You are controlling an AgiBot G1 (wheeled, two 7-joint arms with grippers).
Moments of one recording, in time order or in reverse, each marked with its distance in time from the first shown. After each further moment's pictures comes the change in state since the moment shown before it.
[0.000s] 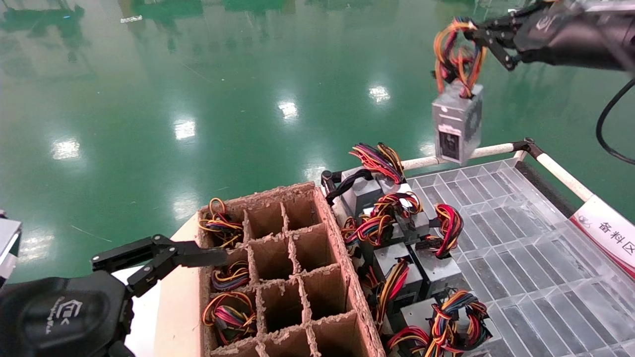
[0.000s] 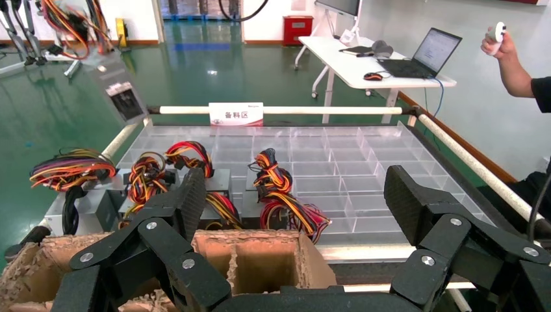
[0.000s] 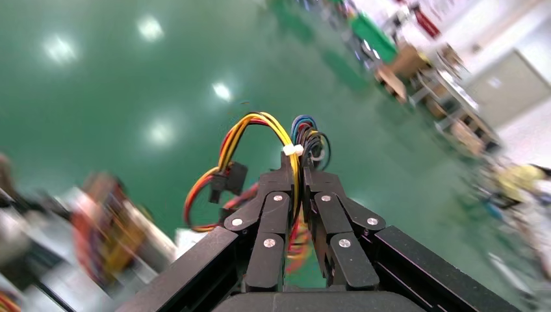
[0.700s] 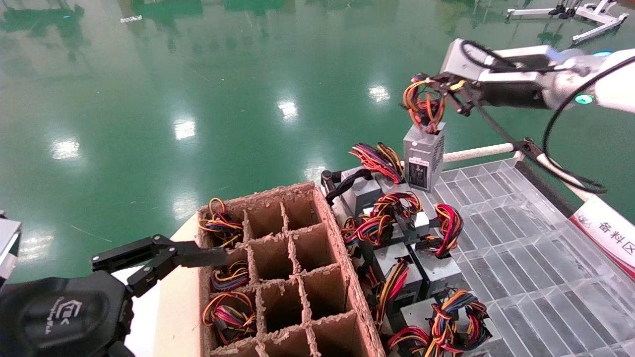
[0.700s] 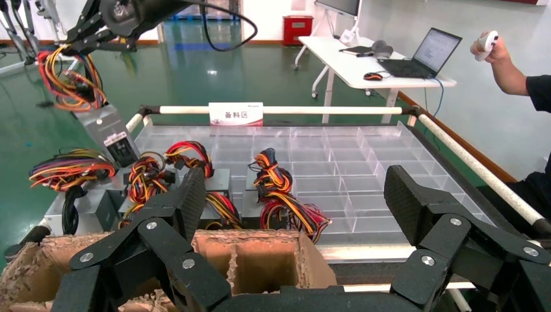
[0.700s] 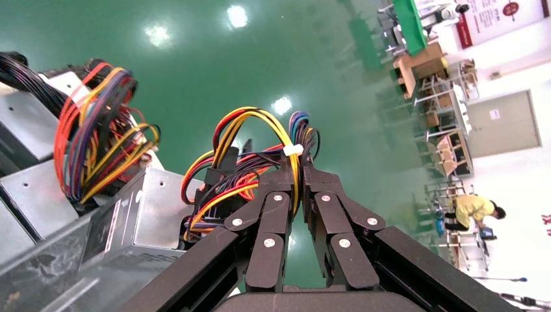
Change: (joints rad) left arm 0.000 0.000 0.000 0.000 0.000 0.000 0.000; right arm -0.048 -0.157 -0.073 -0.058 -0.112 0.164 -0.248
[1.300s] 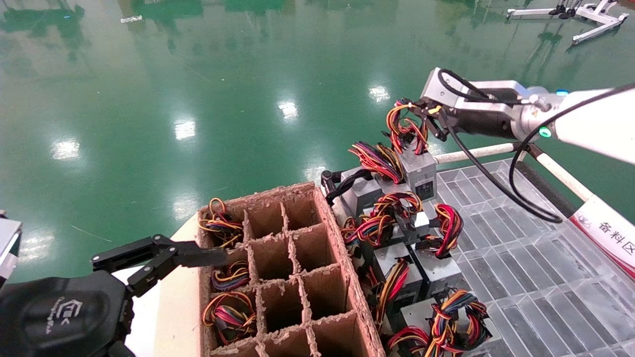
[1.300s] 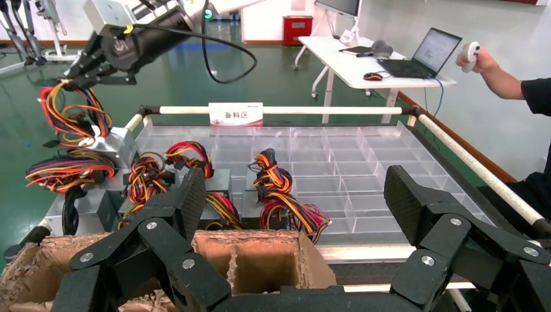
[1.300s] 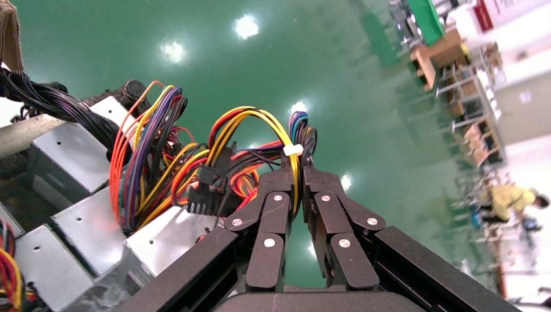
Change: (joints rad) left arm 0.000 0.000 0.000 0.000 0.000 0.000 0.000; right arm -0.100 -0.034 0.051 -0.042 0.074 0.040 0.003
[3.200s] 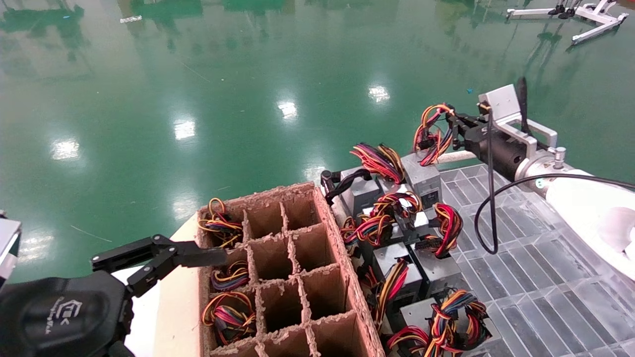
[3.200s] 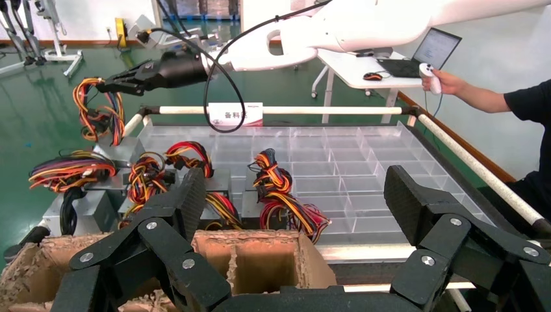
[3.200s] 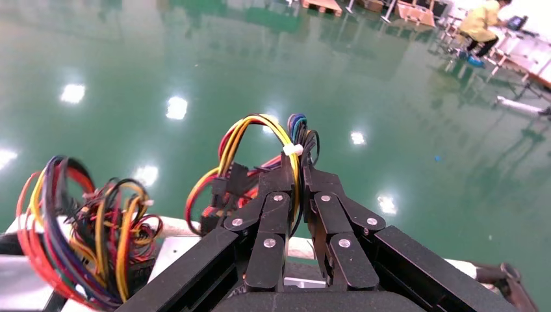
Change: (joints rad) left arm 0.000 0.000 0.001 0.000 0.000 0.000 0.000; right arm -0.288 0.016 0.330 -0.003 0.476 0.241 0.059
